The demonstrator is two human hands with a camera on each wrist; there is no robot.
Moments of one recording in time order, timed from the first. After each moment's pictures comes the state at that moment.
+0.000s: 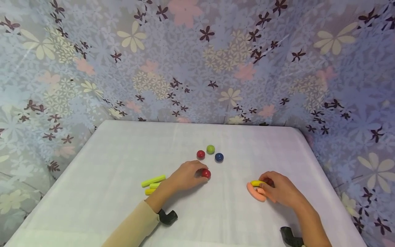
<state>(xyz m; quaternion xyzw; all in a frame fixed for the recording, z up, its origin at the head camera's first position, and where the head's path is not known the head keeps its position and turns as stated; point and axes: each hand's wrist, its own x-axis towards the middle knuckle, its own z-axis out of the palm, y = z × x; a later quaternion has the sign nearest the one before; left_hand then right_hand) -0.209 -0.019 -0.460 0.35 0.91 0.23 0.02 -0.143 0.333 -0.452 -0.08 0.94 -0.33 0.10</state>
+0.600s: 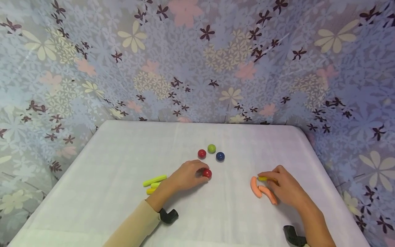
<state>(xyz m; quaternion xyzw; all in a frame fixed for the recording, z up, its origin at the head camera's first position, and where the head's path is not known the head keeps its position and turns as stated) -0.208 -0.021 -0.463 0.35 0.91 0.23 0.03 -0.137 0.341 -0.455 -0.11 0.94 -0.31 0.02</state>
